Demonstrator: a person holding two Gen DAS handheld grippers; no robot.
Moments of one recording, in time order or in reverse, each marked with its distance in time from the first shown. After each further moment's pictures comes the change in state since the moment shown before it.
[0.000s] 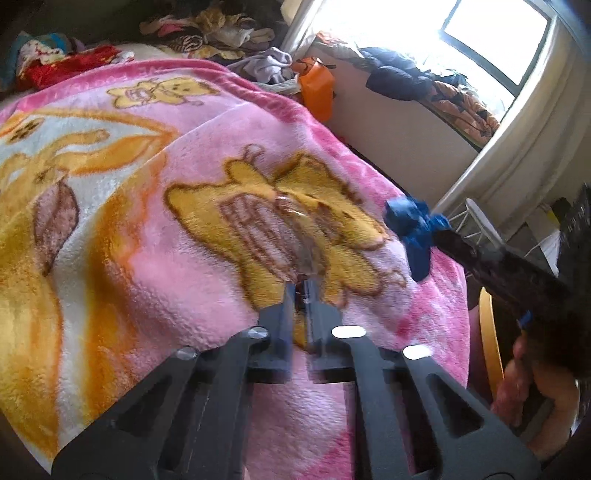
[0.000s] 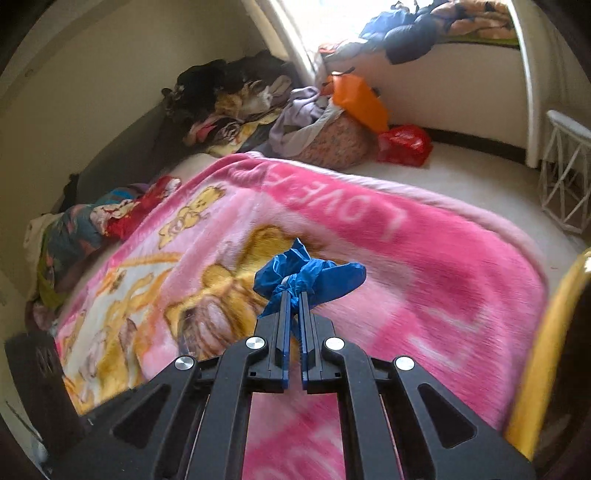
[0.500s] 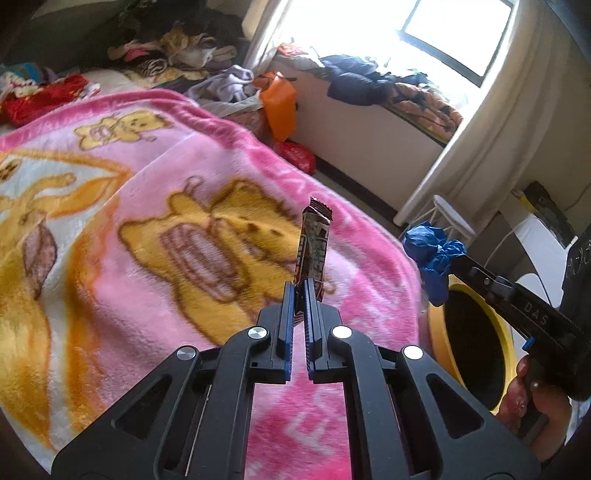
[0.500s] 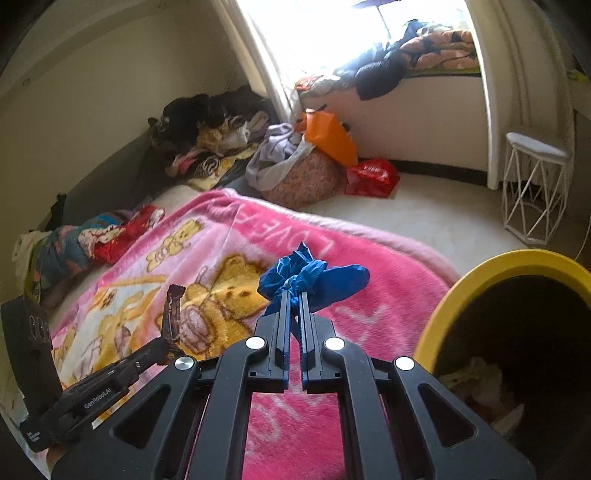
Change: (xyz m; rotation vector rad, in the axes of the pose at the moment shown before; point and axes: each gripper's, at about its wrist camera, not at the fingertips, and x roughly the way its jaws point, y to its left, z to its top) left arm -0.029 -0.054 0.003 0.095 -0.052 -0.086; right arm -0.087 -0.032 -0.008 0.021 -0.134 -0.076
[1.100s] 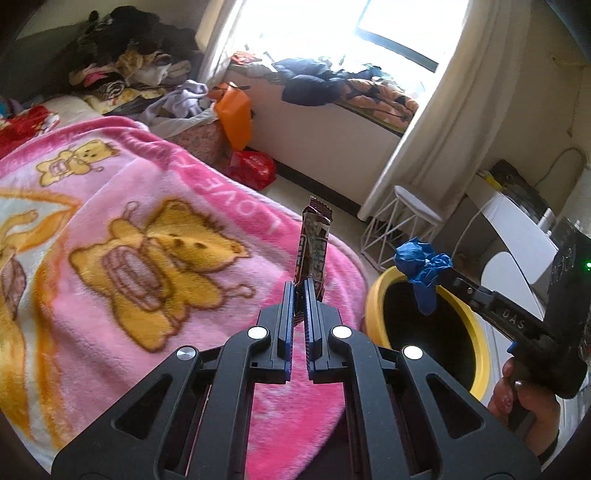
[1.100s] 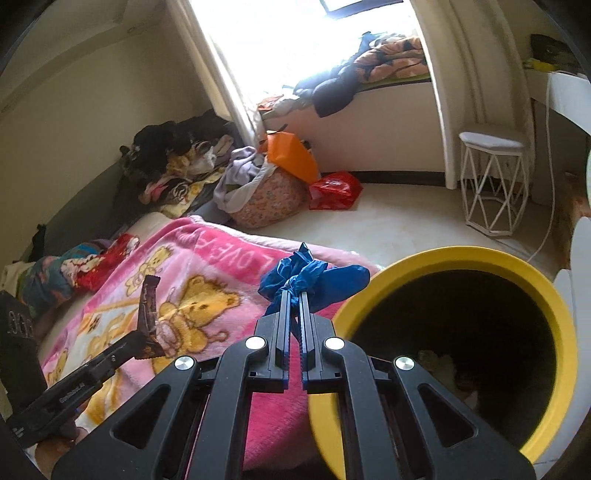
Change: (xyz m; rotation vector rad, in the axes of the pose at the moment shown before) left arm -0.007 -0.067 0.000 0.114 -0.014 -0.099; right arm -0.060 -0.055 -0.004 0.086 -0.066 -0.103
